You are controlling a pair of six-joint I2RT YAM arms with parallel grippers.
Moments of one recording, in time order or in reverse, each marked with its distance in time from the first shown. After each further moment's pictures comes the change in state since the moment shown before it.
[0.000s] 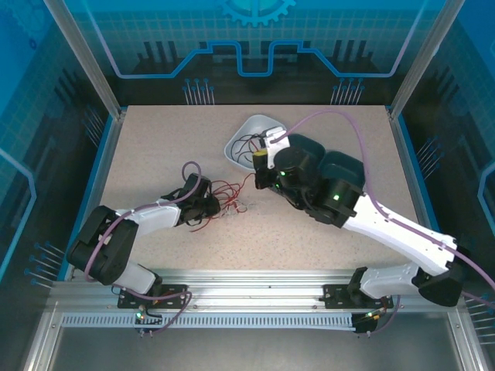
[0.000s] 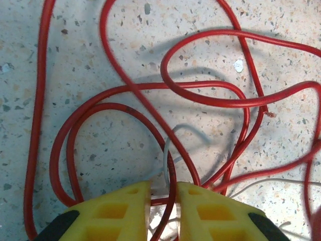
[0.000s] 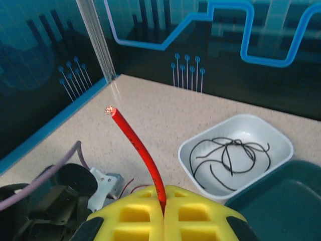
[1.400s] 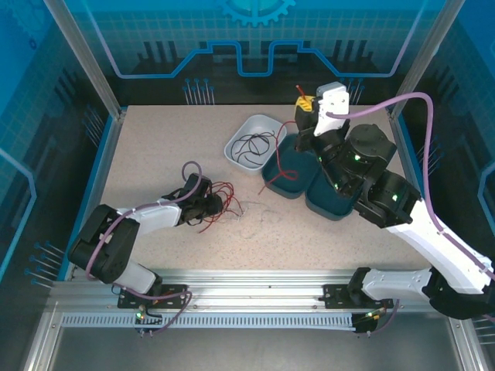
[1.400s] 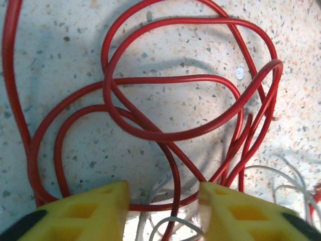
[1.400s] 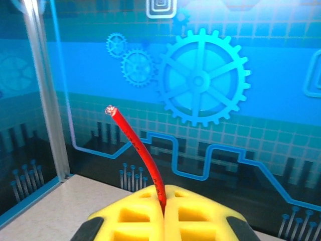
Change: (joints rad) left arm 0.000 -0.003 0.000 0.008 -0.011 -0.021; right arm -0.090 -0.090 0.231 0.107 0.148 -0.335
